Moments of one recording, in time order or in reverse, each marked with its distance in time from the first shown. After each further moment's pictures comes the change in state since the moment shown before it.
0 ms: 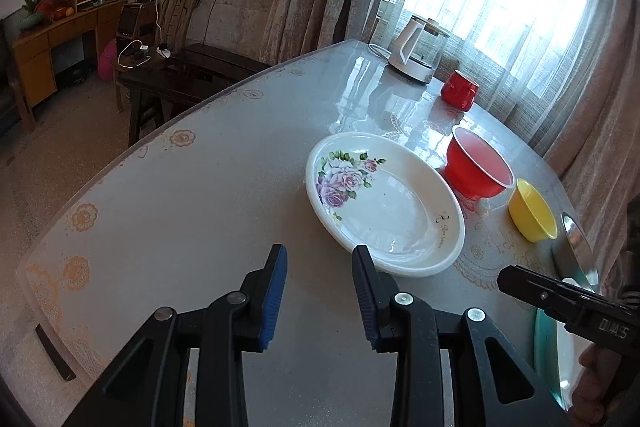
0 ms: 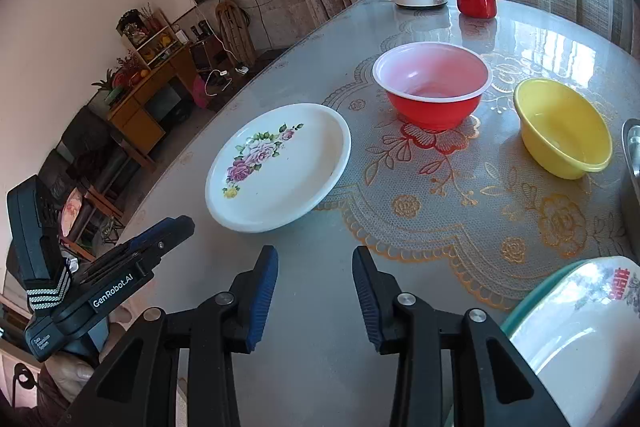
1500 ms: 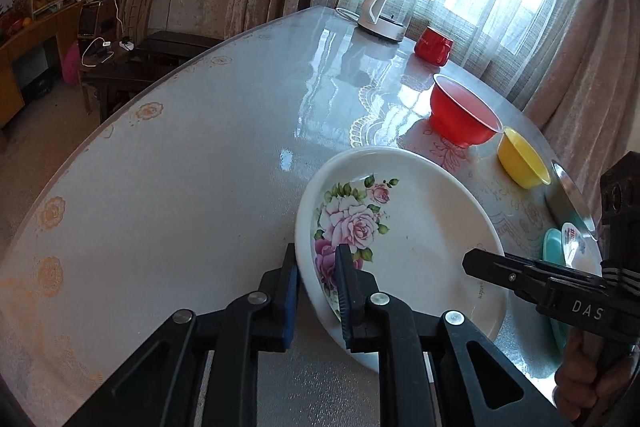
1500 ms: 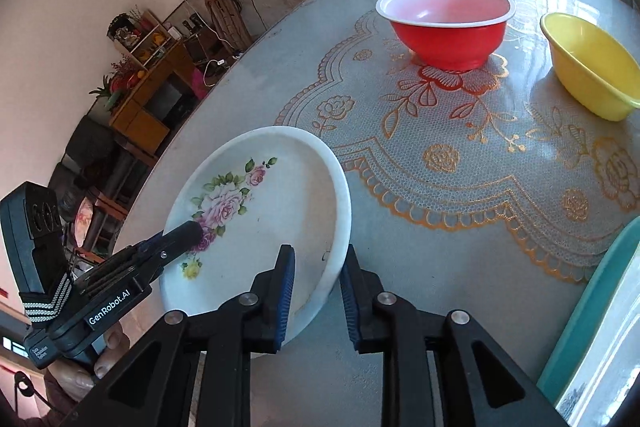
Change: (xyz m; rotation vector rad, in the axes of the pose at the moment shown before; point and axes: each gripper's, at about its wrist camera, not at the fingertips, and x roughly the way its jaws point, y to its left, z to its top) left arm 0.016 0.000 -0.018 0.122 0.108 -0.074; right arm 0.029 -0.007 -0.020 0.058 0.053 0.052
